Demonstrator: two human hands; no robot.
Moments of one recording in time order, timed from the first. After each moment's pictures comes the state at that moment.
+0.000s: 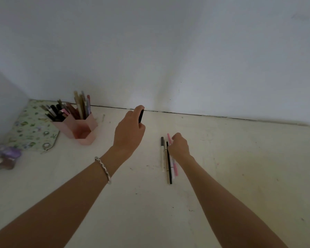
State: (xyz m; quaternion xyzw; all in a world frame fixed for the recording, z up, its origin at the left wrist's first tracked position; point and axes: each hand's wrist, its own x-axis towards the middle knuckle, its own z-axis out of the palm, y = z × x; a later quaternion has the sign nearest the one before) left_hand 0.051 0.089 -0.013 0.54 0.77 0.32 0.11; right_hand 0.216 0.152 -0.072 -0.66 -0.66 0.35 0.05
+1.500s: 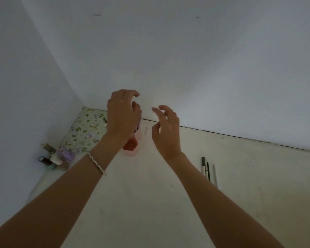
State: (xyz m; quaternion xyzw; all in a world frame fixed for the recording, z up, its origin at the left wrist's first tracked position) left_hand -0.104 0.066 0.058 0.48 0.79 0.37 -0.08; right_hand 0.025 0.113 0.000 -0.35 -0.83 0.15 0.40
